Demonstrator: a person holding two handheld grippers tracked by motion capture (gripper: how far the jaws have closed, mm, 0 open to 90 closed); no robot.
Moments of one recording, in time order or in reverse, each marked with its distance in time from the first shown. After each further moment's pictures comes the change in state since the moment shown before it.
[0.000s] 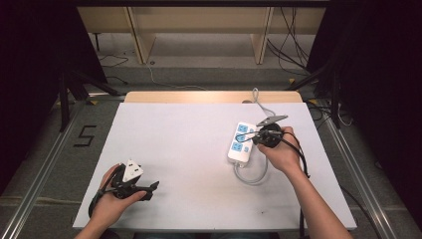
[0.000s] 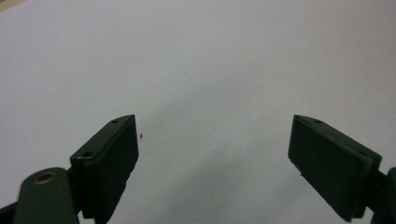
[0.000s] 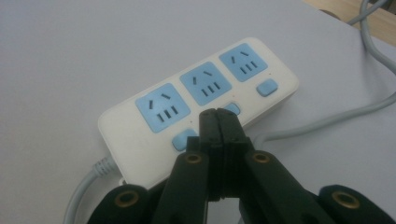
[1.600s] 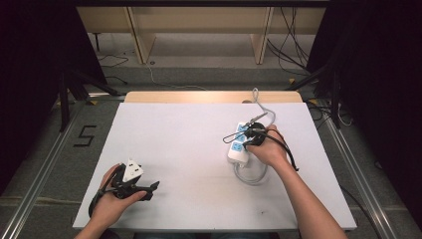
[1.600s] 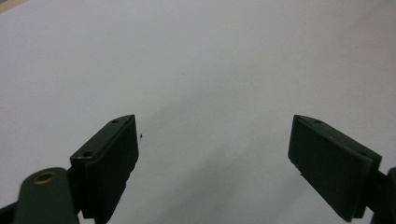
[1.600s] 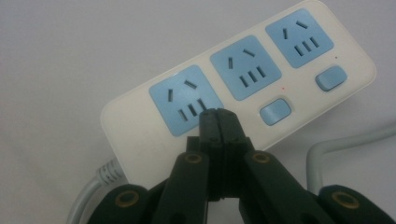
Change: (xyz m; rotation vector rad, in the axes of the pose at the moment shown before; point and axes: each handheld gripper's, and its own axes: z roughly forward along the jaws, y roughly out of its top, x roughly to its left) left arm 0.000 0.001 0.000 -0.002 -0.005 0.005; right arm 0.011 0.015 0.041 0.191 0.066 -0.039
